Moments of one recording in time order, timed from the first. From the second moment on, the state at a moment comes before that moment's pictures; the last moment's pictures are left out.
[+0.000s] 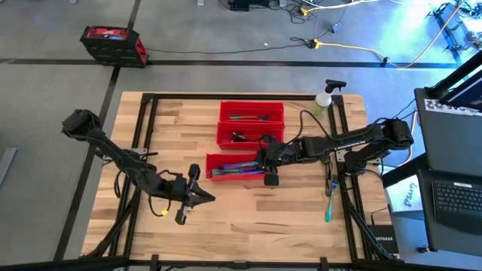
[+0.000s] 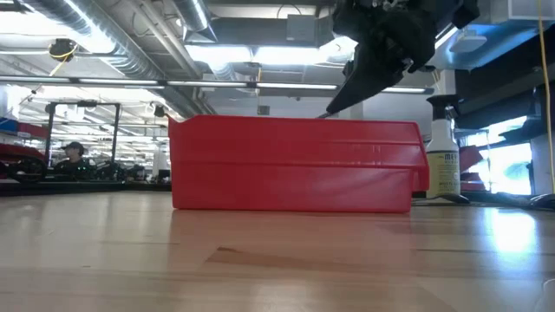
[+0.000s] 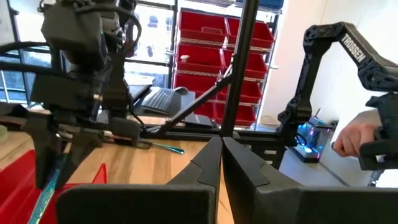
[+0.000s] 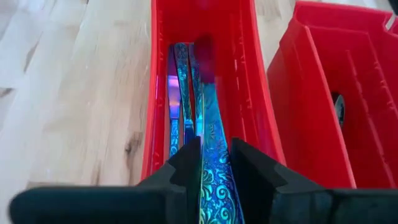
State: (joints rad) left arm -0.62 1.25 0.60 0.72 -0.48 -0.12; right arm 0.08 1.48 0.92 -0.23 0.10 0.00
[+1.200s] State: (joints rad) left arm -0.55 1.25 0.60 0.53 -0.48 0.12; right arm -0.04 1.37 1.23 -1.30 0.30 0.06
